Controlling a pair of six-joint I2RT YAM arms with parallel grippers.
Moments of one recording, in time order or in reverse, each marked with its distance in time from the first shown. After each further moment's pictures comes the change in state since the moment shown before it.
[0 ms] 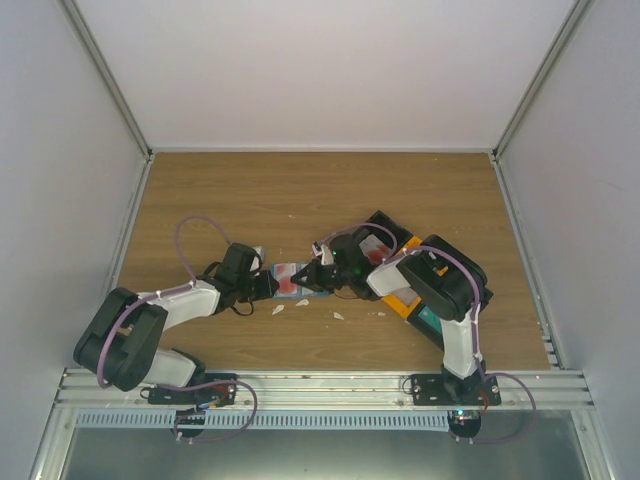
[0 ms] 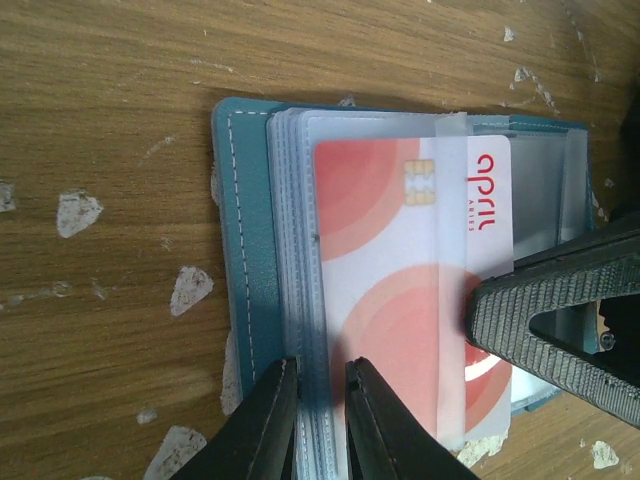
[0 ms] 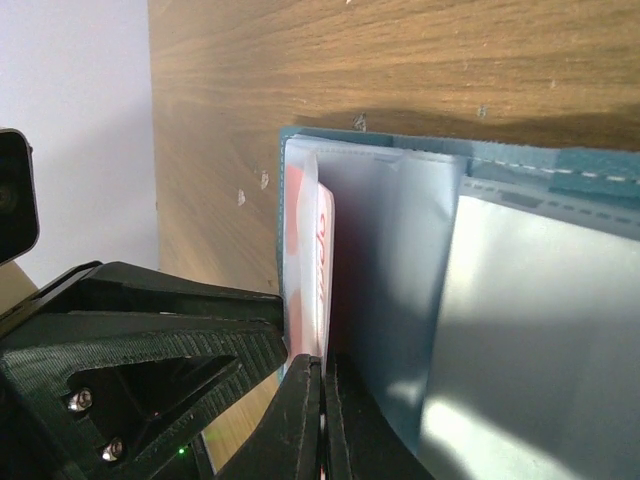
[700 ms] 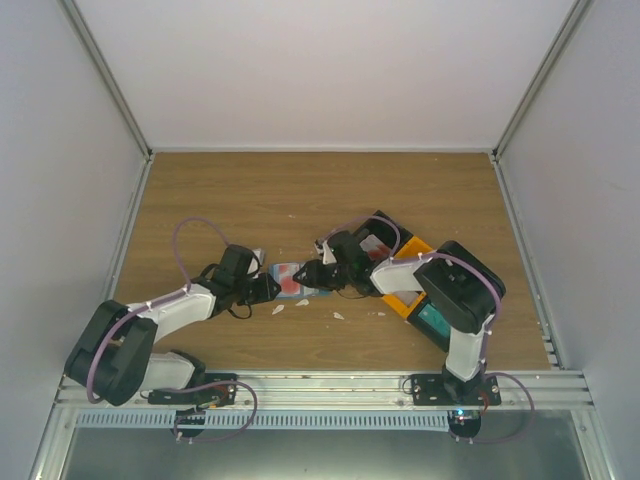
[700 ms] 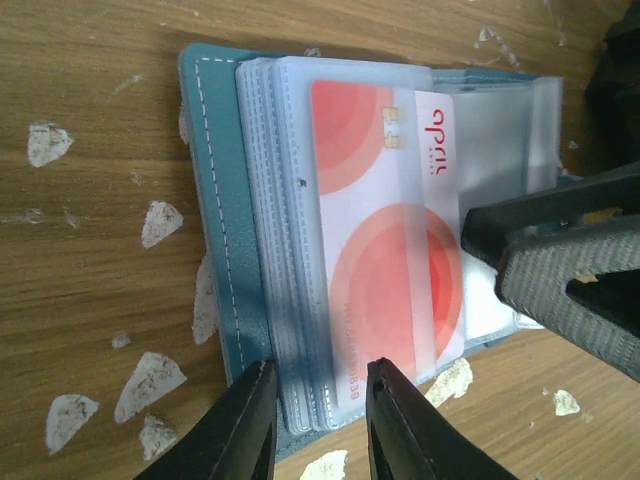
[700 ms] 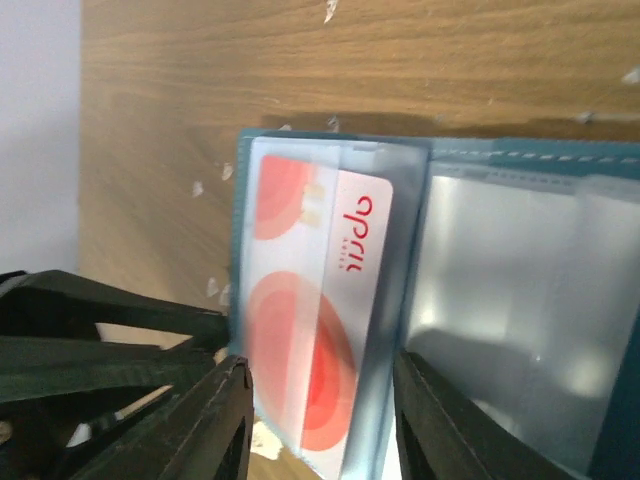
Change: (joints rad) left arm -0.003 -0.073 -0.009 -0.072 0.037 -0.001; right arm 0.021 -0.119 0.014 -0.235 0.121 -0.150
